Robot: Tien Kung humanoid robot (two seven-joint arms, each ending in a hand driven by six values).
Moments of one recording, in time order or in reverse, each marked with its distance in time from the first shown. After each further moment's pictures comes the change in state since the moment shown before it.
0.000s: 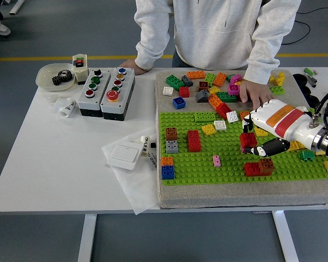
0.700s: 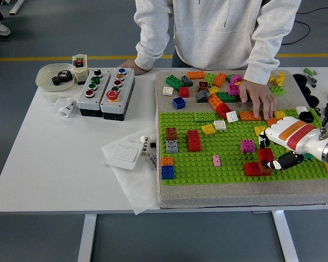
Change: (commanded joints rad) left arm -0.001 -0.002 0.006 -0.002 -0.006 0.000 -0.001; right arm -0.039 -0.008 -0.028 -0.092 0.008 0.033 -0.009
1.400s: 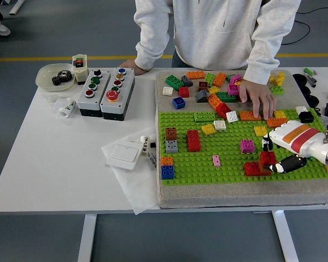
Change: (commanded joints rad) left arm -0.001 -0.003 -0.004 -0.001 0.006 0.000 0.003; right arm -0.036 -0.002 0.021 -0.005 0.023 -0.005 0.012
